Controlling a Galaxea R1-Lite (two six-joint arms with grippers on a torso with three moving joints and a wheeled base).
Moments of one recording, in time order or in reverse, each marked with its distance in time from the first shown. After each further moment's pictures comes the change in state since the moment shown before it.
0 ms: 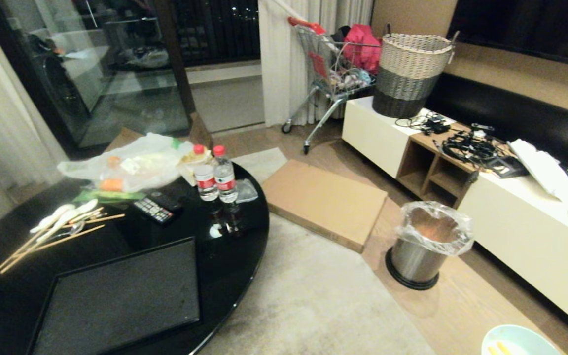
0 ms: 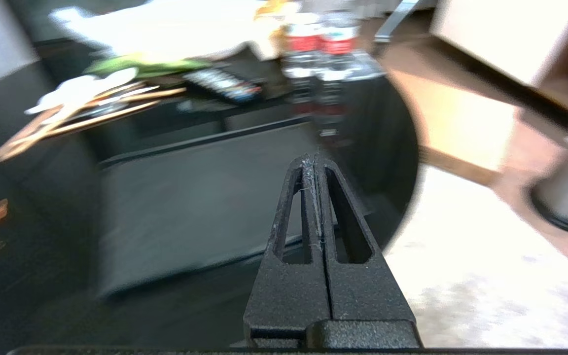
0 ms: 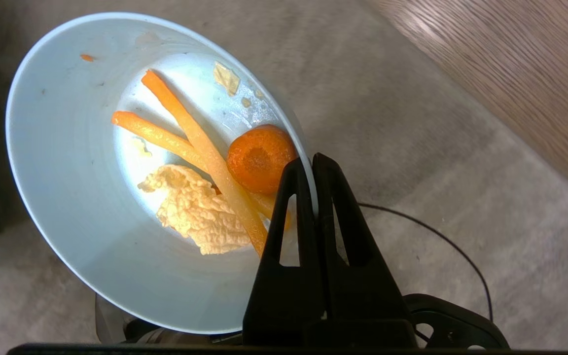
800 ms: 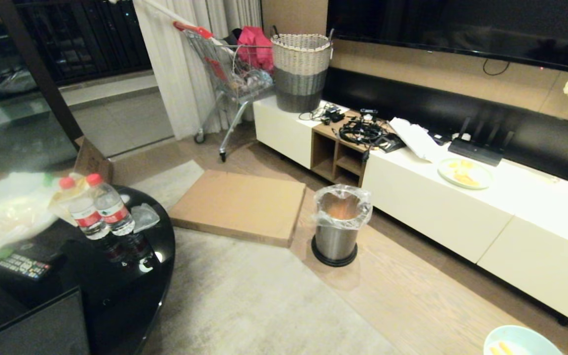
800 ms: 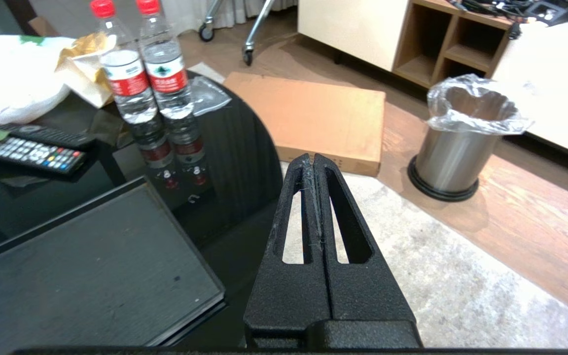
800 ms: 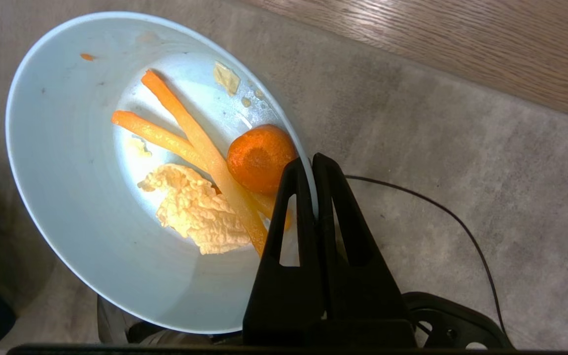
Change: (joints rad) left arm 0.000 0.000 0.000 0.000 0.000 0.001; right arm -0.001 -0.002 0.008 -0.004 -0.002 0.007
